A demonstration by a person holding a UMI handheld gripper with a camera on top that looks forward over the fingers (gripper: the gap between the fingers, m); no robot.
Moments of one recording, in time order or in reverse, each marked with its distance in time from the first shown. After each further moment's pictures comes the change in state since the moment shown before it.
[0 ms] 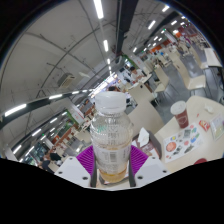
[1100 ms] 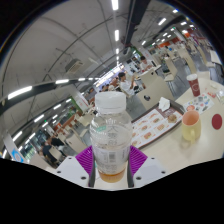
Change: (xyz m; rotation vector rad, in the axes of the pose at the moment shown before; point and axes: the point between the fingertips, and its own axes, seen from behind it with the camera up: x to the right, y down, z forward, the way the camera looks) arm -0.131 0.210 -0.031 -0.101 -0.034 -0.078
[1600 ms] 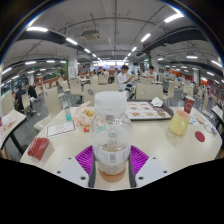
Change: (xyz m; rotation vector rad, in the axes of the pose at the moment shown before) arm 0.045 0.170 -0.010 -0.109 0.289 -0.564
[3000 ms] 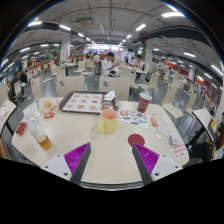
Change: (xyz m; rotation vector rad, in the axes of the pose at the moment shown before) arm 0.313 -0.045 -0.144 -0.198 0.113 -0.079
